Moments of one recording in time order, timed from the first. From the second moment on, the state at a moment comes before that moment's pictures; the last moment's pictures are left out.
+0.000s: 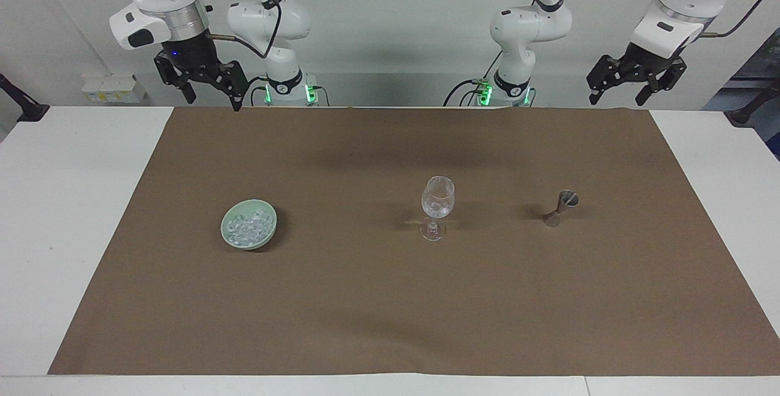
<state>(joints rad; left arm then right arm) 0.09 -0.07 -0.15 -1.55 -0.01 1.45 0.02 -0.05 -0.03 0.11 -1.50 -0.04 1.45 0.25</state>
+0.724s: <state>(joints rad) 0.09 -0.07 -0.15 -1.55 -0.01 1.45 0.02 0.02 0.00 0.04 -1.44 -0.02 1.41 0.25</state>
